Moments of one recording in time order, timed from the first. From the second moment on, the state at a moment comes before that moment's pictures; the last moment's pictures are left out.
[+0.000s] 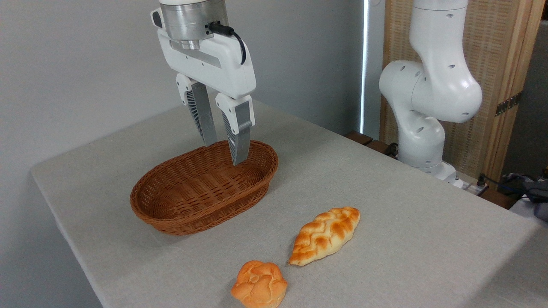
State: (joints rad) arm -0.06 -0.06 -0.01 -1.69 -0.04 1.64 0.69
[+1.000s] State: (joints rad) arm -0.06 -0.07 0.00 -1.69 -0.04 1.64 0.69
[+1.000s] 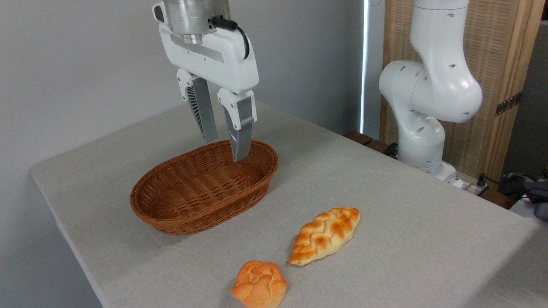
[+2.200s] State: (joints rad) arm -0.06 -0.60 0.22 -2.34 0.08 1.82 0.79
